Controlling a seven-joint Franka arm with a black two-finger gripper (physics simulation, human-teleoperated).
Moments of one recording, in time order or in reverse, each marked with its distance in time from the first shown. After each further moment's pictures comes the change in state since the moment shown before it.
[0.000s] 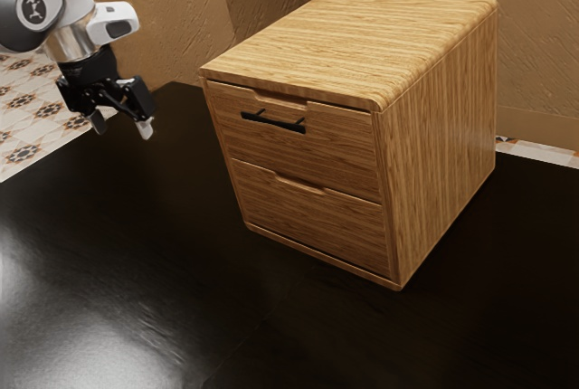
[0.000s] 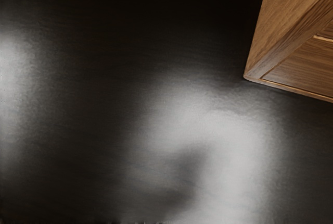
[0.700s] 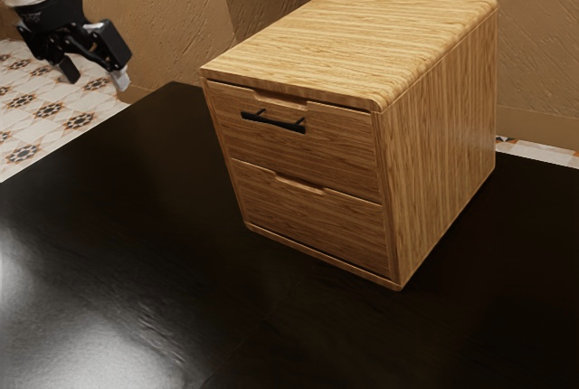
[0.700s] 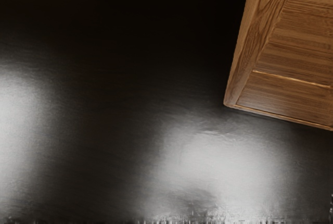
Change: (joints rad) arm -0.057 -0.076 -0.006 0.139 0.031 -0.094 -0.011
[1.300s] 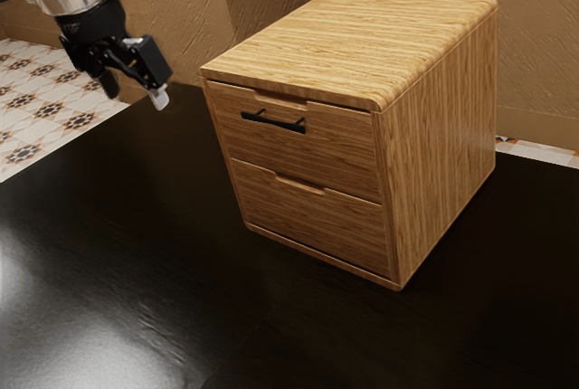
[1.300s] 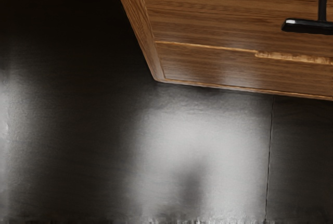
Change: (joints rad) arm -0.136 -0.077 0.009 -0.100 -0.013 -0.035 -0.010
